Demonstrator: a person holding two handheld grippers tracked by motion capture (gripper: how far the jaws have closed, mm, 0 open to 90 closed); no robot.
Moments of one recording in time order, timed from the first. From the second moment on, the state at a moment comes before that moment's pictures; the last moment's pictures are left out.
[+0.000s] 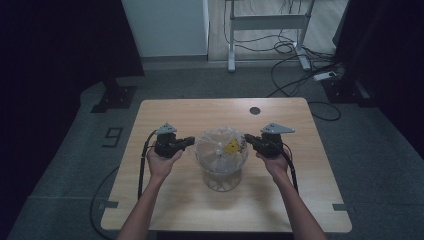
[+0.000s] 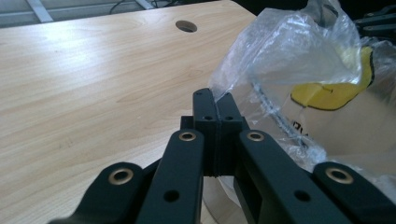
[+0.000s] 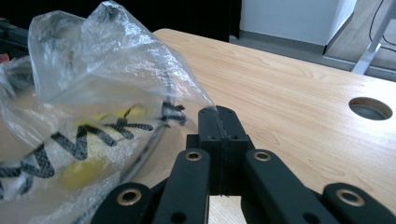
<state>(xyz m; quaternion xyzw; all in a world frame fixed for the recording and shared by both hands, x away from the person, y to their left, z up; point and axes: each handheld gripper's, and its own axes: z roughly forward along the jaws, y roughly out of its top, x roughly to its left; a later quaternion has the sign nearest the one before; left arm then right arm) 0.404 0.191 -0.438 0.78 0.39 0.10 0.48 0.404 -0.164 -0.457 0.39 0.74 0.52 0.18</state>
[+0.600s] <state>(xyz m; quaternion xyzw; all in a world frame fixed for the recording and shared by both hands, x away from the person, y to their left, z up) 0.406 0.186 -0.453 0.79 0.40 0.07 0.47 0.408 -0.157 -0.475 0.40 0.76 0.49 0.14</state>
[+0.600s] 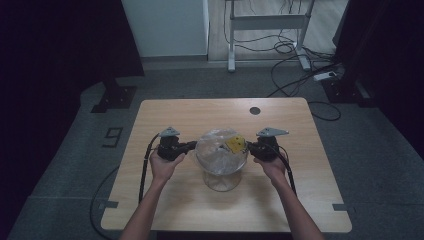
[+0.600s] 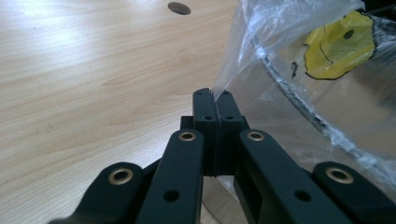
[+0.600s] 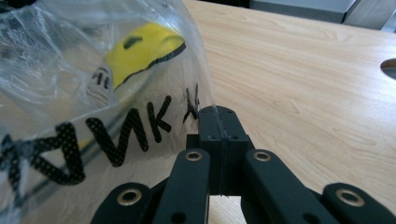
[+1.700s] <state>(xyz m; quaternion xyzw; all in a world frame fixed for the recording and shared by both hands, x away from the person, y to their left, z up) 0.419 0.175 -0.458 0.80 0.40 0.04 0.45 0.420 -0.155 -0.480 0.42 0.78 0.46 0.12</state>
